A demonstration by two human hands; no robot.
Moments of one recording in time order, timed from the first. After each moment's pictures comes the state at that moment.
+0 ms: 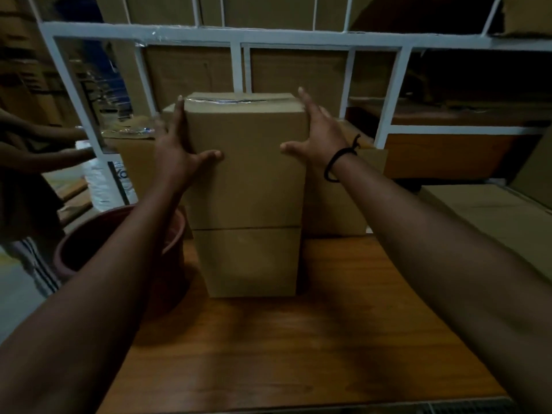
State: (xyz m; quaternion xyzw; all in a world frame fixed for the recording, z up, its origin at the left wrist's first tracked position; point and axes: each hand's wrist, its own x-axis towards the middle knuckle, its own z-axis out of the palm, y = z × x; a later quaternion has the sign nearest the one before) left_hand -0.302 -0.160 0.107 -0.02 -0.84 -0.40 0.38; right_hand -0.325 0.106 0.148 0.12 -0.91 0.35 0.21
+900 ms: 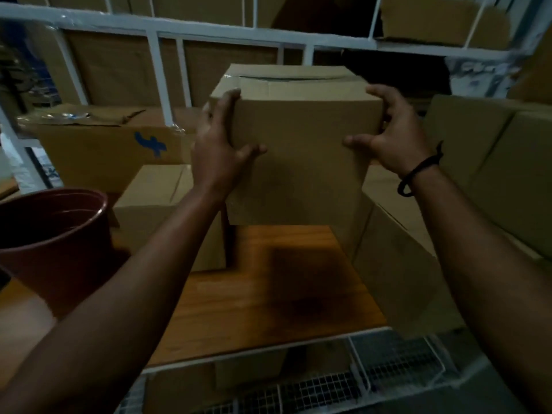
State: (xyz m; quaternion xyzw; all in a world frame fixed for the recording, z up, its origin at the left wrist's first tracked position) left_hand -0.178 0.095 0.108 -0.16 -0.79 -0.42 0.41; right_hand -0.144 0.368 0.159 0.07 -0.86 0.40 0.31
